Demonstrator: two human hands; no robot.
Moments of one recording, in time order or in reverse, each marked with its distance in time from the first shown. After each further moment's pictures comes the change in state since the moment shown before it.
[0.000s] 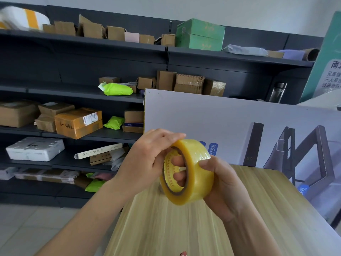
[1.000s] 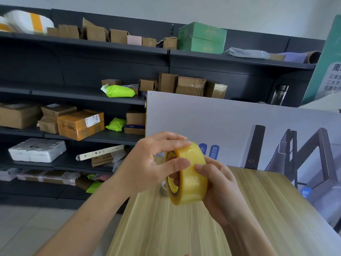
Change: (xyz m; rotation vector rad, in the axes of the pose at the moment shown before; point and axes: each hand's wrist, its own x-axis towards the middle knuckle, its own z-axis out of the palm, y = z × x) left_hand 0.005 0.015 -0.019 -0.327 -0.159 -0.199; right_hand 0.000 0.009 0.007 -0.108 0.065 -0.140
